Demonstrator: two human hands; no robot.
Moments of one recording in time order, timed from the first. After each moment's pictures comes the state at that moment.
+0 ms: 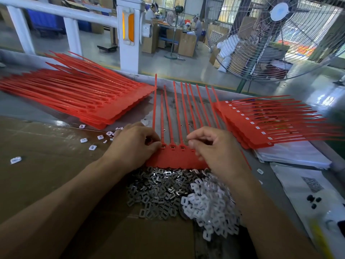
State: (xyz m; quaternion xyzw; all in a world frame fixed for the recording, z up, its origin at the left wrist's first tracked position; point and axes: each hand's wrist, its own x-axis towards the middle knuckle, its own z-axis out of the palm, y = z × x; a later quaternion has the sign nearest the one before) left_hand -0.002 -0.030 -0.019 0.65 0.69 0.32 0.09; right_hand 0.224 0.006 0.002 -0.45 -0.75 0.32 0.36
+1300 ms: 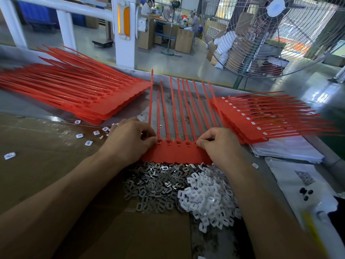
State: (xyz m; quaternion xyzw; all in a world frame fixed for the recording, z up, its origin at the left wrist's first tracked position) left_hand -0.004 -0.030 -0.019 0.64 0.69 0.32 0.08; right_hand 0.236 0.034 -0.009 -0.61 -0.71 0.22 0.28
